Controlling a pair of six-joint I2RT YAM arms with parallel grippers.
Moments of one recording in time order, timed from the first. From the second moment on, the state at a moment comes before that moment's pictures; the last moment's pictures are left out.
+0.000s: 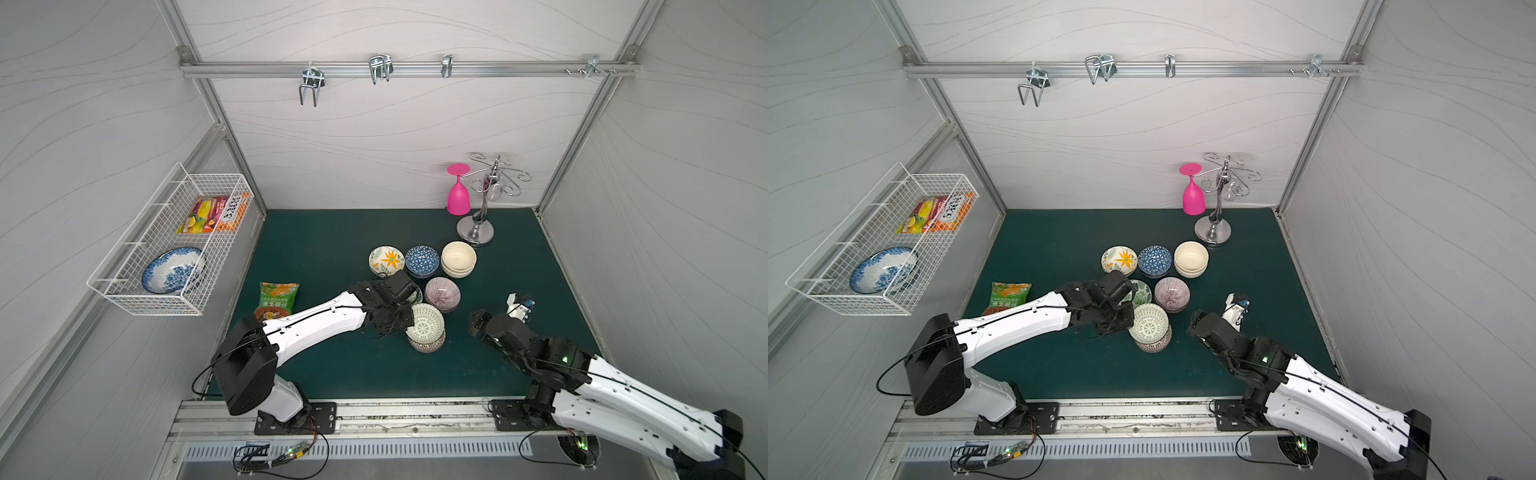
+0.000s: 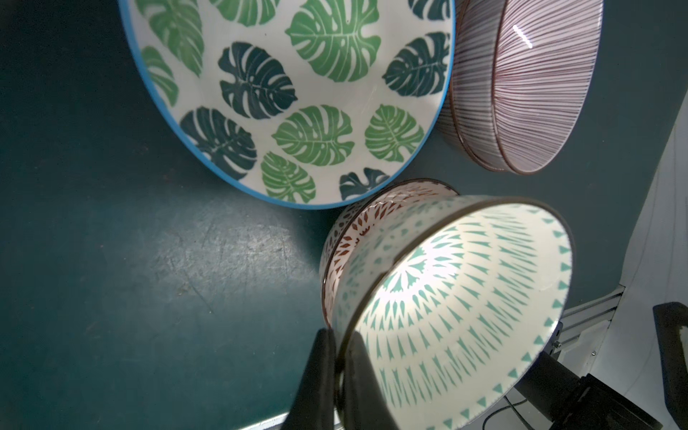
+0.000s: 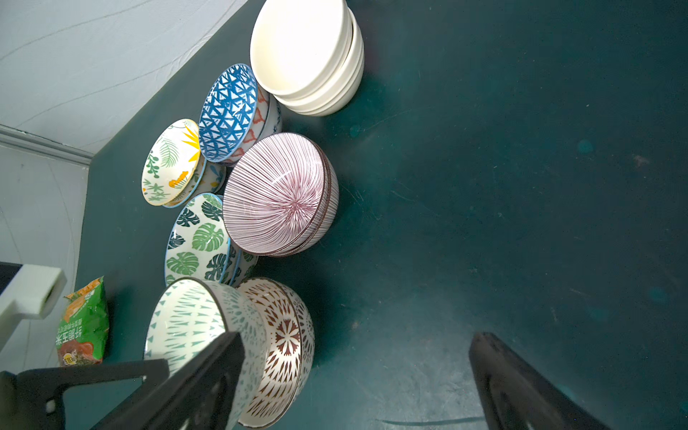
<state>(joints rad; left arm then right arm) -0.88 1.51 1.08 -0.73 0.10 -1.01 1.02 0.68 0.61 -0.82 0.52 1.23</state>
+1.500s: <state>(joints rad) -0.94 1.57 1.09 -0.73 0.00 -0.97 0.94 0.73 0.62 -0.79 0.45 1.18</state>
